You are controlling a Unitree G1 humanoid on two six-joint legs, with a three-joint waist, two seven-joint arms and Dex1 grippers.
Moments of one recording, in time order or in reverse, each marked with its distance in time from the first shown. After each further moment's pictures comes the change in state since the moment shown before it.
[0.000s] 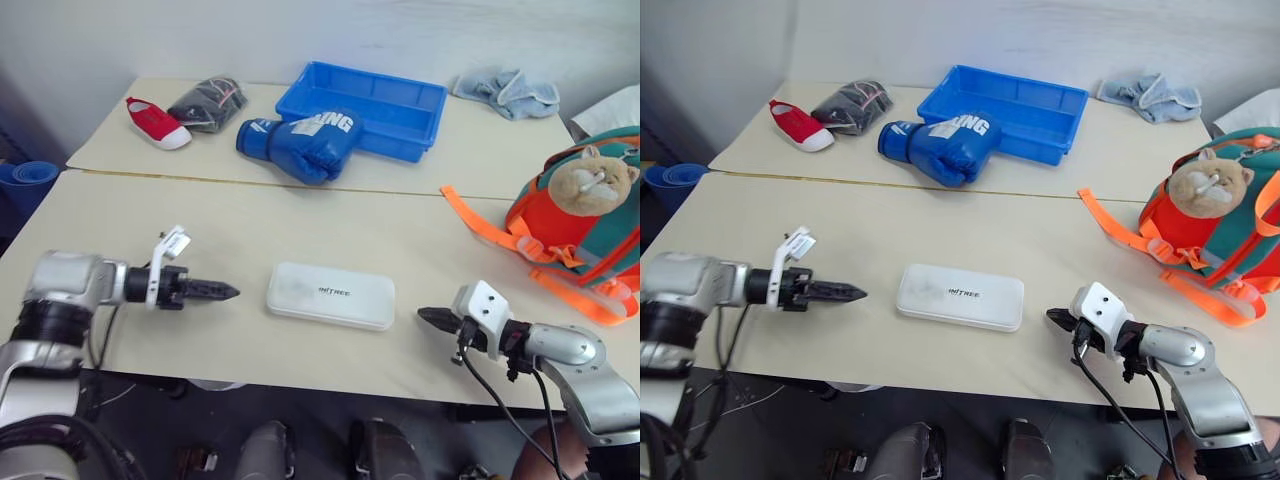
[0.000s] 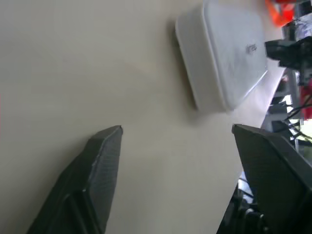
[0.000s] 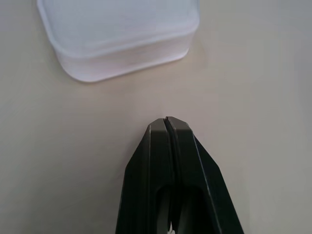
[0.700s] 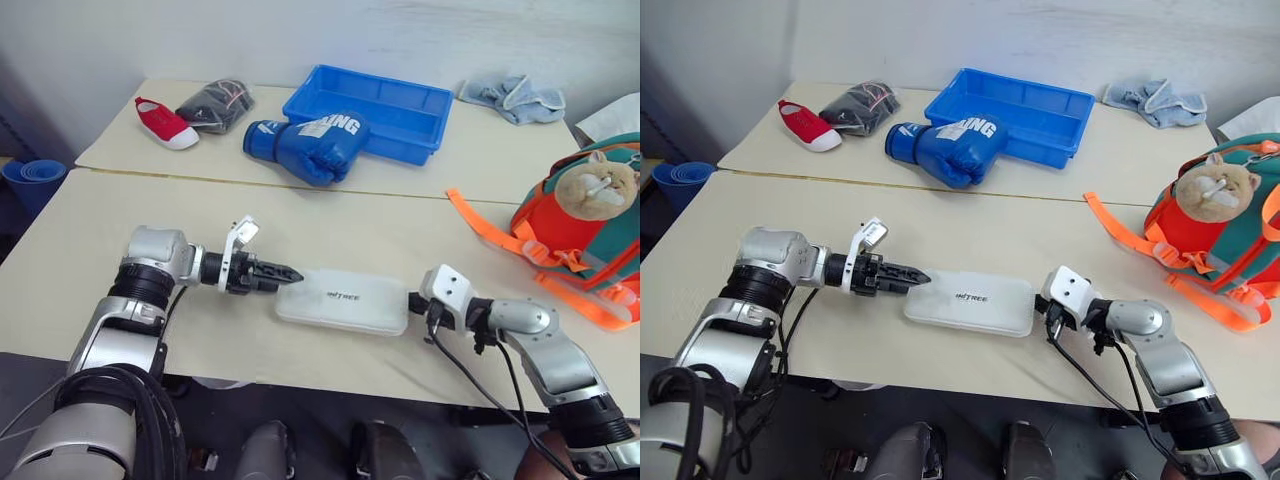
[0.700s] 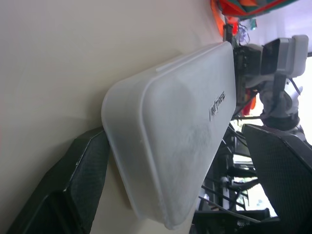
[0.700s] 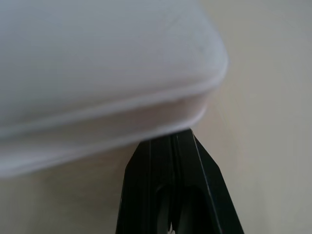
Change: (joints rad) left arm -0.152 -0.297 -0.065 0.126 0.035 0.119 -0.008; right arm -0.208 0.061 0.166 0.161 -0.076 -0.014 0.024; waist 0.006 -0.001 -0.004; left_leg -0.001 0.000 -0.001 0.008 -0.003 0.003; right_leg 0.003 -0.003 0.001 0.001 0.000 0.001
